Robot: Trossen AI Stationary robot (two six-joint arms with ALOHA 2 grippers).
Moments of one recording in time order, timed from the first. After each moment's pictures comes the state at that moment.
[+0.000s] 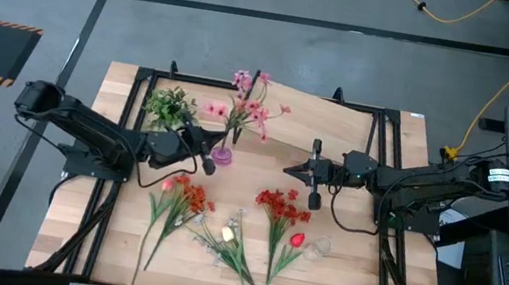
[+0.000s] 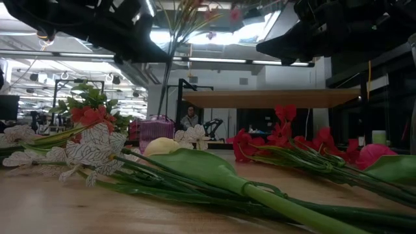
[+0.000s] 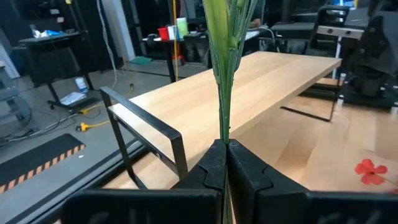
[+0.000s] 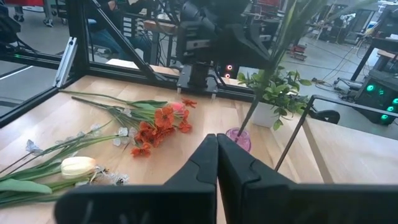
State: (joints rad) left arm -0.10 1.19 0.43 0.60 -0.76 -0.05; right arm -0.03 1.20 0.40 0.68 -0.06 -0.17
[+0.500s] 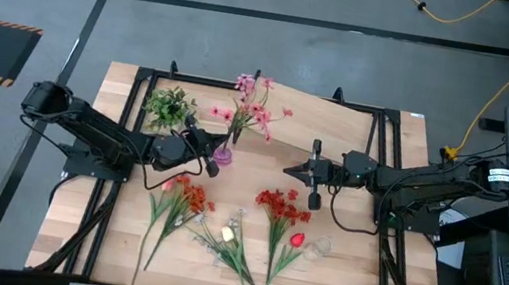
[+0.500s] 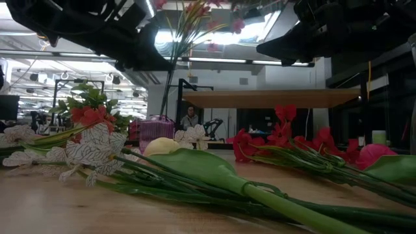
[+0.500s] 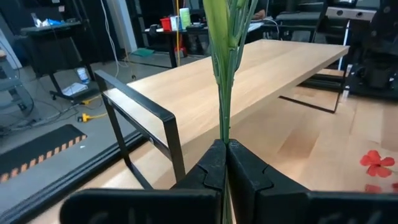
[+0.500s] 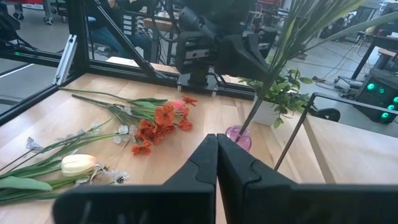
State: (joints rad) left arm -0.10 1.26 0.43 0.63 -0.77 -0.10; right arm -0.03 1.20 0.40 0.67 -0.06 -0.17
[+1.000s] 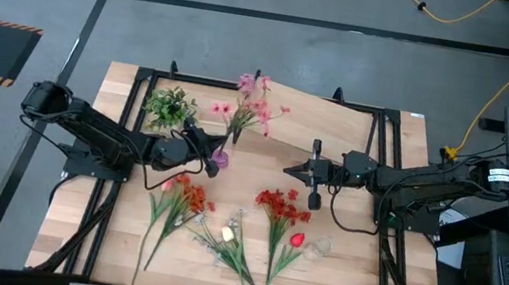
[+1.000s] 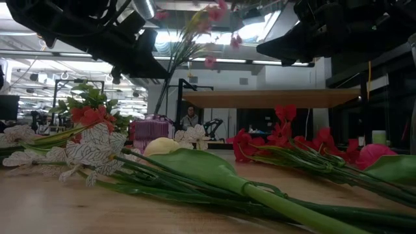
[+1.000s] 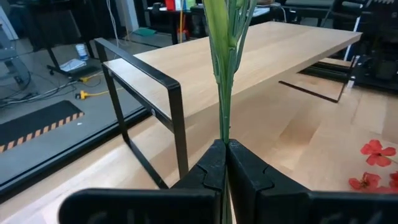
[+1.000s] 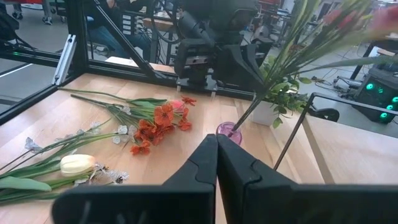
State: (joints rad) left arm -0.10 1.26 0.43 0.52 -0.77 -0.23; right arm -0.03 1.20 0.40 0.67 -0.05 -0.17
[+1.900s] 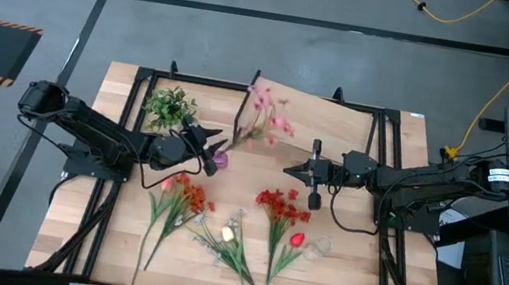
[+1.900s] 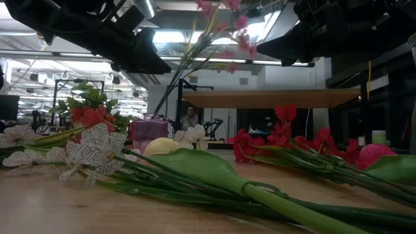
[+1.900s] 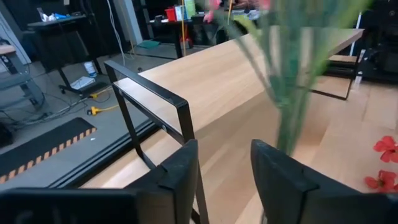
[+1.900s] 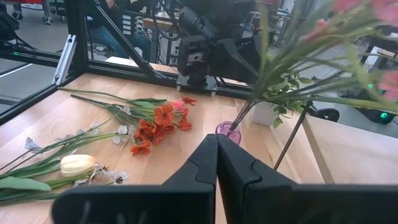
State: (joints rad) left arm -0.10 1.22 0.43 0.52 -0.79 -0.10; right arm -0.03 1.20 0.40 0.68 -0.05 -0.17
